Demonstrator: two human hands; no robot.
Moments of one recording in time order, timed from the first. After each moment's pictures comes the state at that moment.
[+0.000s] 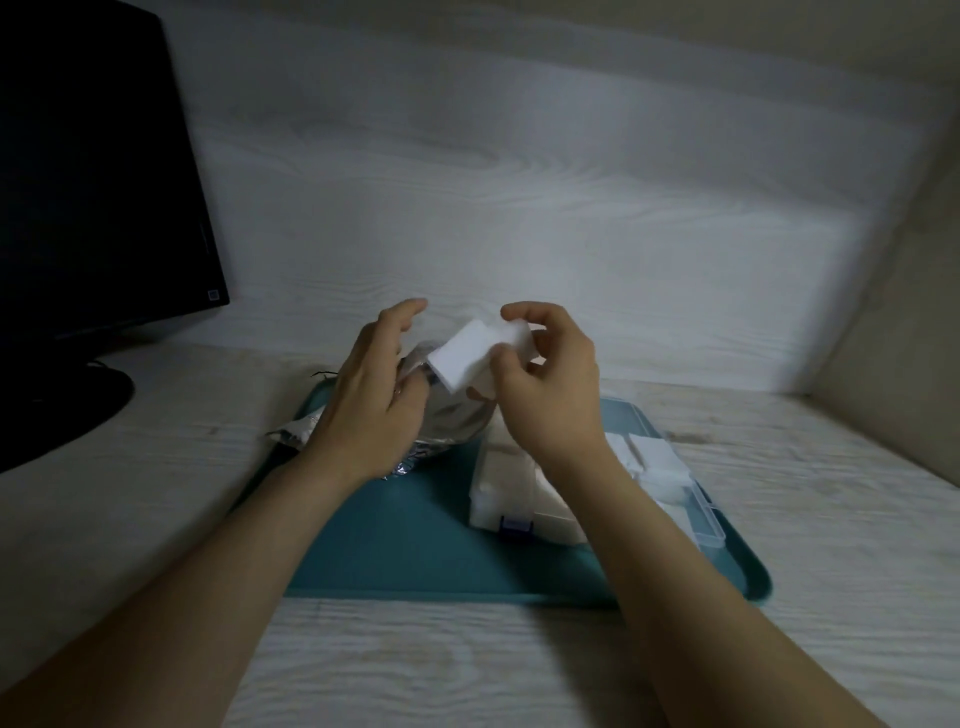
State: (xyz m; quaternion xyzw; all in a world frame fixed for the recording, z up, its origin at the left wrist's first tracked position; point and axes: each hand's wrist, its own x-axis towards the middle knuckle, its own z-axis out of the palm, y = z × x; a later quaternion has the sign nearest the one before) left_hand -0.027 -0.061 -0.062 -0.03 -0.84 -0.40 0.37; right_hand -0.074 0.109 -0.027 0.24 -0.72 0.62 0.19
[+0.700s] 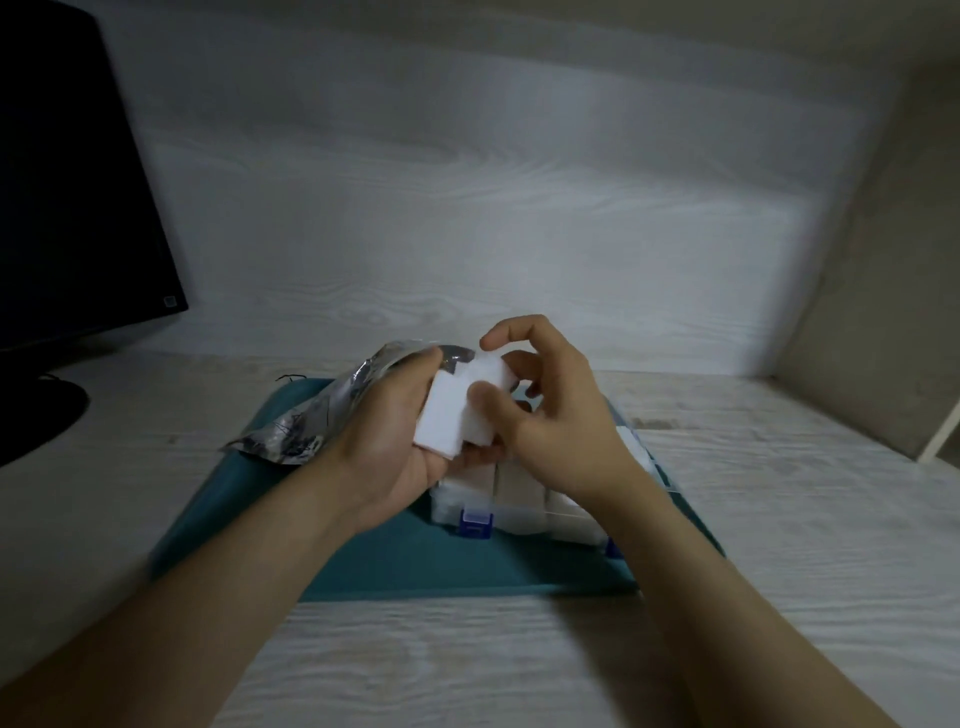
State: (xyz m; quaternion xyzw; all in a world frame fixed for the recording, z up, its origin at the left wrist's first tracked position) left_hand -0.001 0.018 -0.028 -0.04 -0.53 -0.84 0.04; right_hand -0.058 0.168 -0.028 0.36 -0.70 0.61 0.07
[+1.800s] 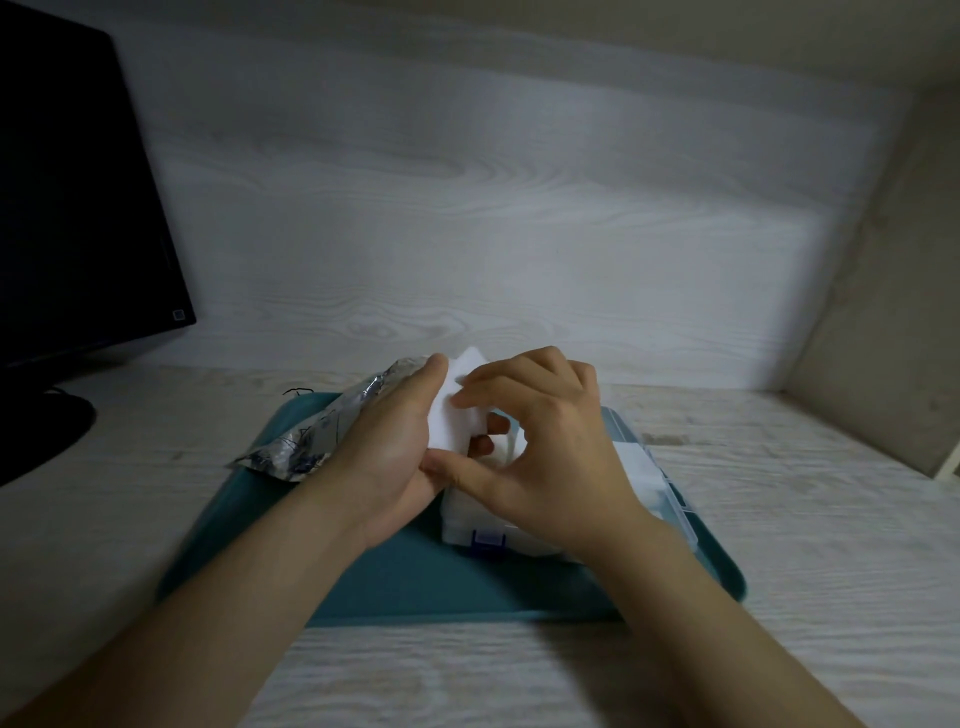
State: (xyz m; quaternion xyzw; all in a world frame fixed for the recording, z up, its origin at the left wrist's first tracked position) left_hand -0.001 0.016 -0.021 0.00 -0.53 -0.85 0.06; right_hand -0.055 0.156 -0.042 0.43 -0.76 0.30 0.37
